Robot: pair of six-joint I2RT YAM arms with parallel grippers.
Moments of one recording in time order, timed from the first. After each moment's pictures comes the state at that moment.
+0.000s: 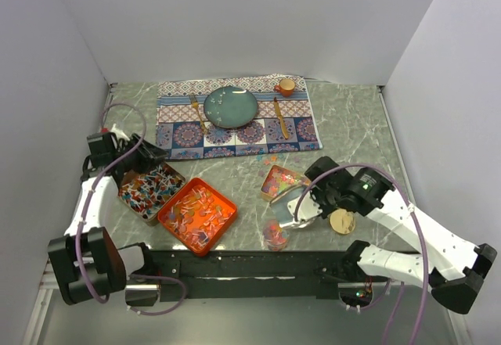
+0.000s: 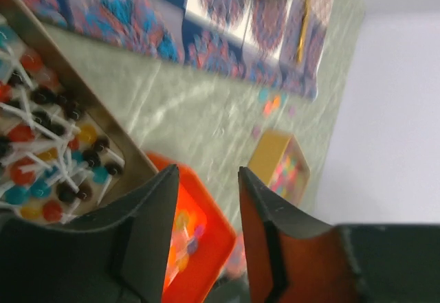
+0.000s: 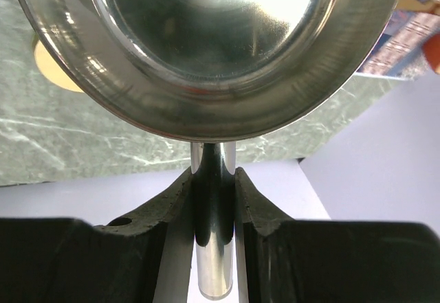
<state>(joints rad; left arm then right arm) 0.27 1.16 0.72 -0.26 0.66 -0.69 0.81 0.97 1.04 -1.29 0.26 -1.29</state>
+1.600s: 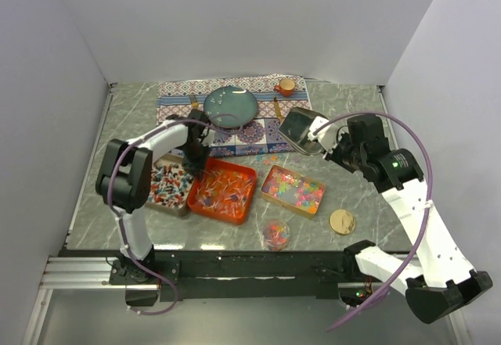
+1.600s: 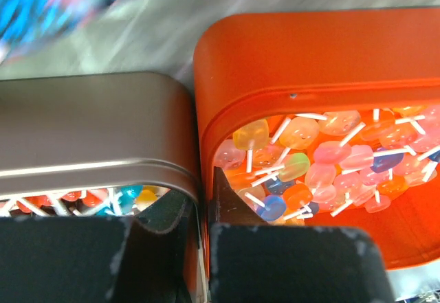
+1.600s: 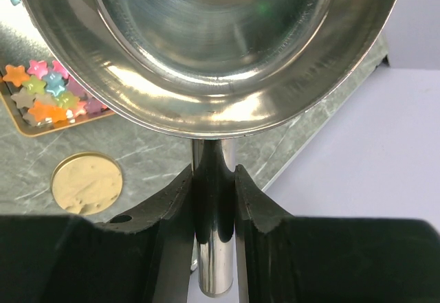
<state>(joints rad) -0.37 1.89 1.34 -0.90 0.13 -0.11 0.35 1.01 1.24 -1.01 0.07 -0.76</state>
